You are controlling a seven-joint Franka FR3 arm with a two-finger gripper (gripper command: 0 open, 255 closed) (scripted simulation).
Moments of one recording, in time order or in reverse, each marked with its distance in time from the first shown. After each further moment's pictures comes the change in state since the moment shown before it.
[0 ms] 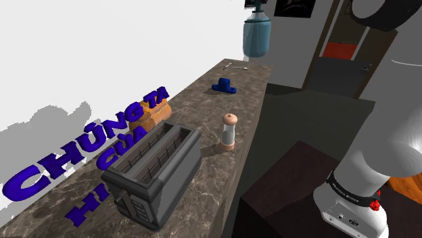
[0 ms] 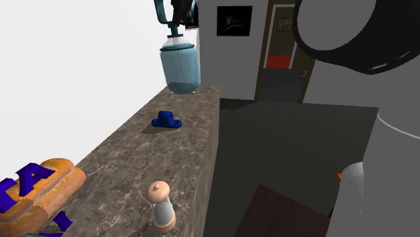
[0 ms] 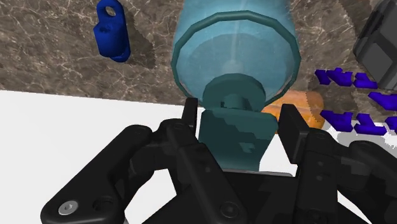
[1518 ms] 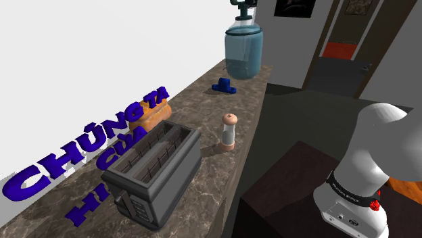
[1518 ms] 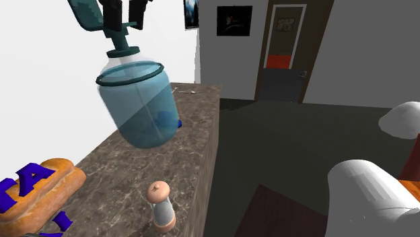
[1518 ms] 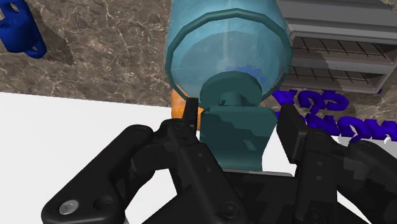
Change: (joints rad) arm 0.278 -0.613 0.489 -0.676 -0.358 0.194 0.645
